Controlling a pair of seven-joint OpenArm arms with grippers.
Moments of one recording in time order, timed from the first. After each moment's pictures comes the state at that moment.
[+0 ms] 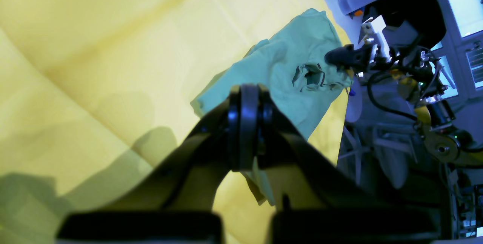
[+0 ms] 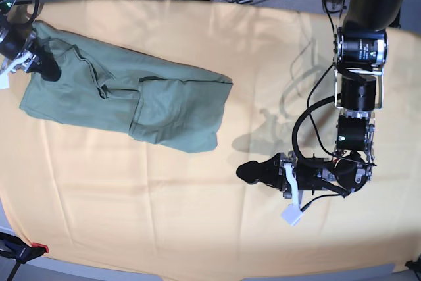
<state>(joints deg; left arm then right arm) -37.5 -17.4 5.9 54.6 -79.4 -43.4 80.8 -10.9 24.5 43.5 71.5 71.9 41.0 -78.9</state>
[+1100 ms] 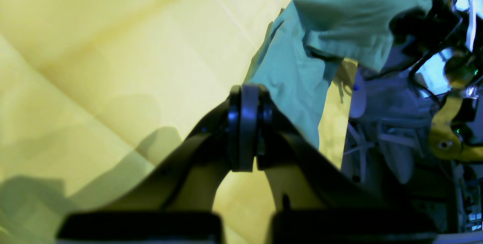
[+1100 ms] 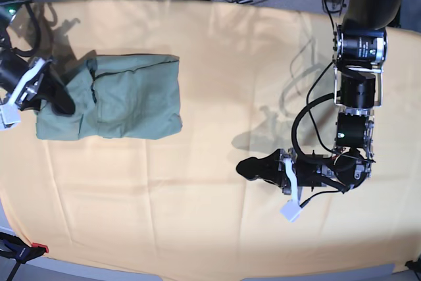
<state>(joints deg) -36.6 -17.5 6.0 54.6 -79.2 -45.7 80.8 -6.0 18.2 42.2 108.0 79.1 40.9 -83.9</state>
